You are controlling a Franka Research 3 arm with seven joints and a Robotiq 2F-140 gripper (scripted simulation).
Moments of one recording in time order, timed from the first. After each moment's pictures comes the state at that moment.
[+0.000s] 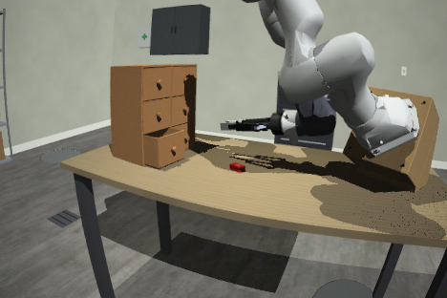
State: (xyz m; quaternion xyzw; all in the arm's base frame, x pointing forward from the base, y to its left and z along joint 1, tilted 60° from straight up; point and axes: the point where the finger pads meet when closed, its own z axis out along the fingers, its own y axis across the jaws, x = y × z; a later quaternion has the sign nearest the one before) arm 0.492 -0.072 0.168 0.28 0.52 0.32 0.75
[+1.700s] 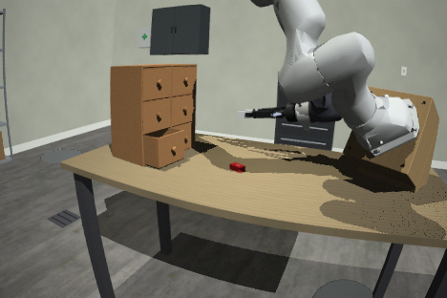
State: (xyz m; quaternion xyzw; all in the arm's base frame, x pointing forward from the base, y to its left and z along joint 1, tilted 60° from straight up) arm 0.488 -0.157 0.097 0.28 0.51 0.32 0.74
